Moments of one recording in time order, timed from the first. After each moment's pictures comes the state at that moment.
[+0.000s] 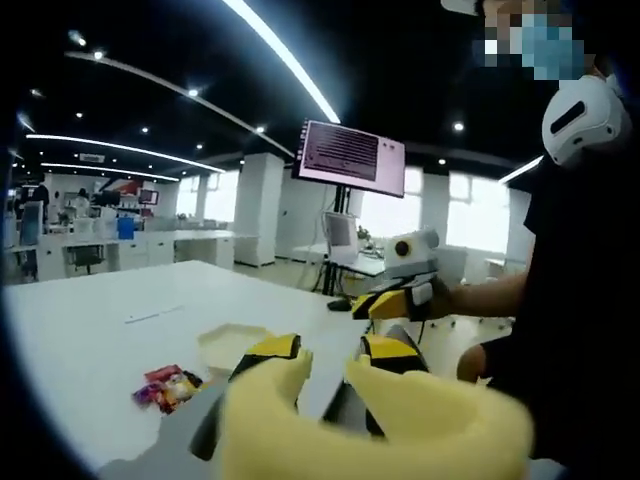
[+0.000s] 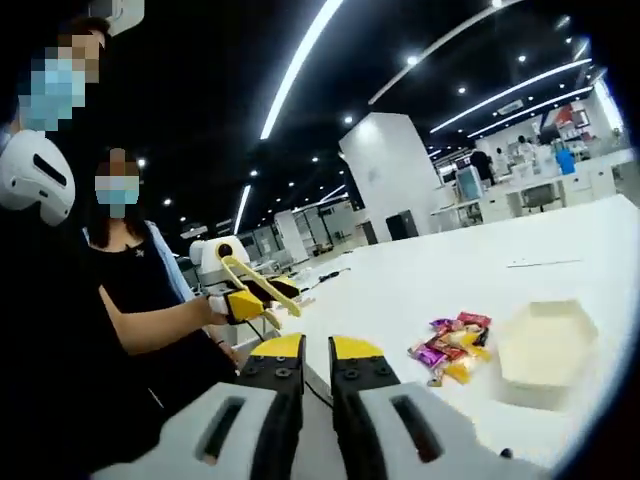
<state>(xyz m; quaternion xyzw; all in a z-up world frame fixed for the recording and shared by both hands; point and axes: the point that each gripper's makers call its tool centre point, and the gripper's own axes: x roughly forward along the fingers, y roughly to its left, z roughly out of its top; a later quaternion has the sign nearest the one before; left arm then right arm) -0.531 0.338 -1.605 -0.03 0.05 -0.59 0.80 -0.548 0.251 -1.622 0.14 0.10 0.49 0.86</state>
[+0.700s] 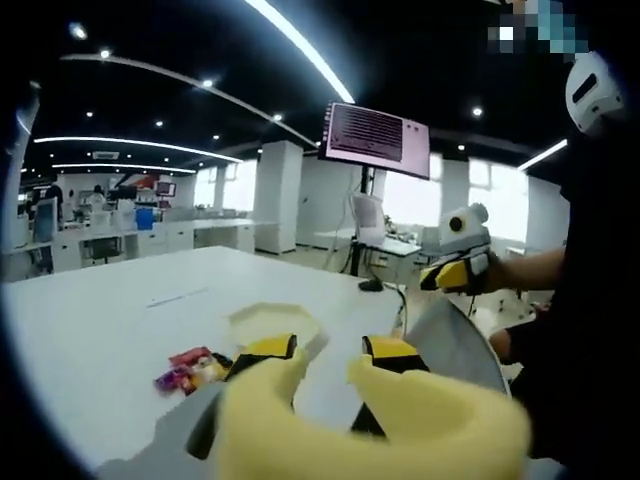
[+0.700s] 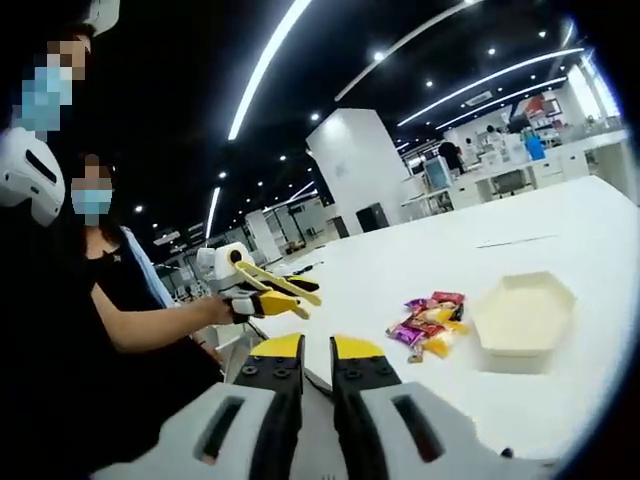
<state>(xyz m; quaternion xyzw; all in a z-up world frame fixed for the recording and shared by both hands) -0.470 0.351 -1.655 0.00 0.07 -0.55 0.83 -0.551 0.236 -1.638 0.14 0.12 0.44 0.88</state>
